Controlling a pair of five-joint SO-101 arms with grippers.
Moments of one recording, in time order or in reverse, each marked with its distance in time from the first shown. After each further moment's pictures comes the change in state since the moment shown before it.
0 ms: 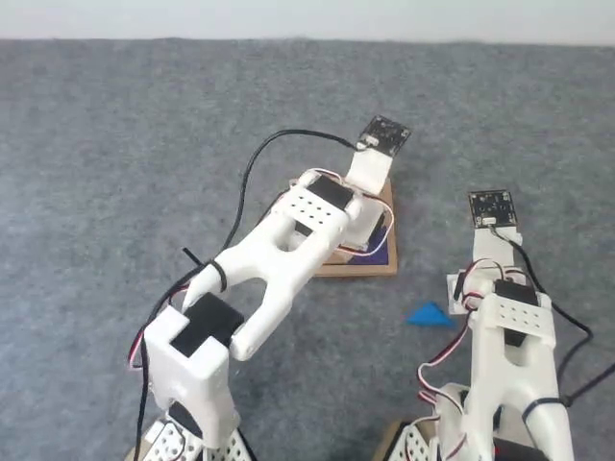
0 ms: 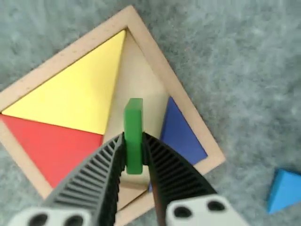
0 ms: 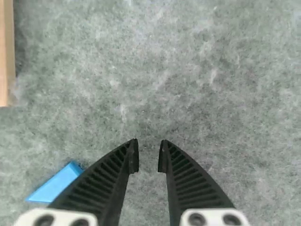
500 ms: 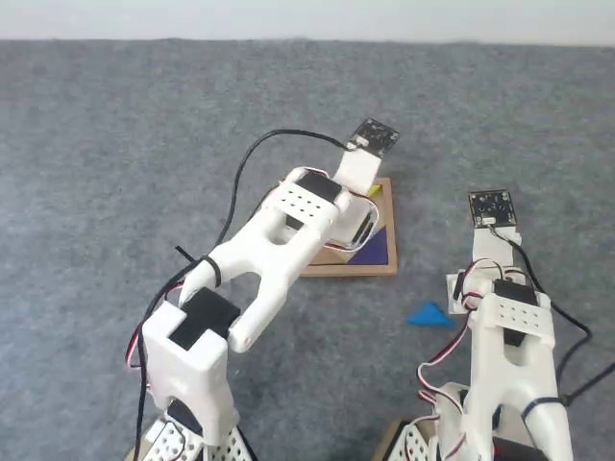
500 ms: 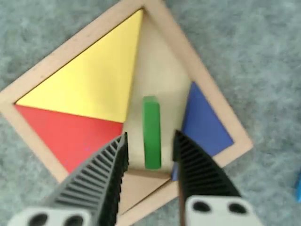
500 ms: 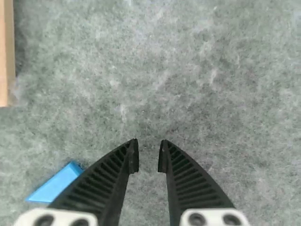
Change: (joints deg) left arm -3.1 1.1 0.0 2.8 -4.8; right arm 0.0 0.0 0.0 0.0 0.0
